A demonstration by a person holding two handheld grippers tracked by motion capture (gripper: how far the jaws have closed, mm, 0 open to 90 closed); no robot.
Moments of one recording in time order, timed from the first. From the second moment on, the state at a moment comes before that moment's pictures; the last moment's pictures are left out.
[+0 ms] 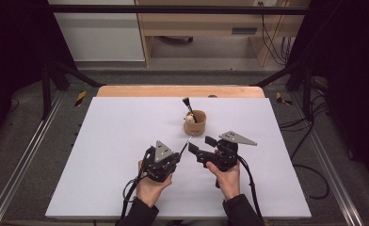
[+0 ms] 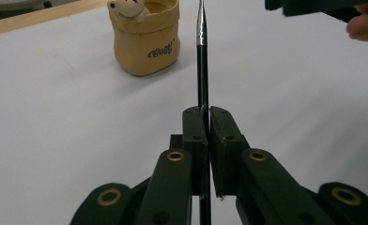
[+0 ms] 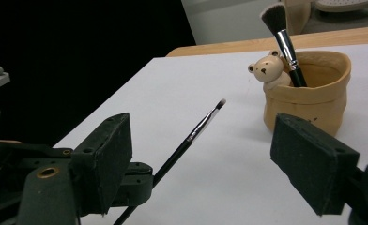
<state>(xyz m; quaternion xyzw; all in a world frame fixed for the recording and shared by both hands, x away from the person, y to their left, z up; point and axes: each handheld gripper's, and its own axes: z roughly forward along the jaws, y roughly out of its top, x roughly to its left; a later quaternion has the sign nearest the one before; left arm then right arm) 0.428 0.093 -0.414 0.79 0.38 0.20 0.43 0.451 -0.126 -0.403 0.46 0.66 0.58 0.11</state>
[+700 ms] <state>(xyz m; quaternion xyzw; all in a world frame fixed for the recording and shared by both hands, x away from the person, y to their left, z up) 0.420 0.092 -0.409 0.78 0.39 0.21 0.45 0.461 -0.106 -0.412 0.48 0.65 0.59 0.07</state>
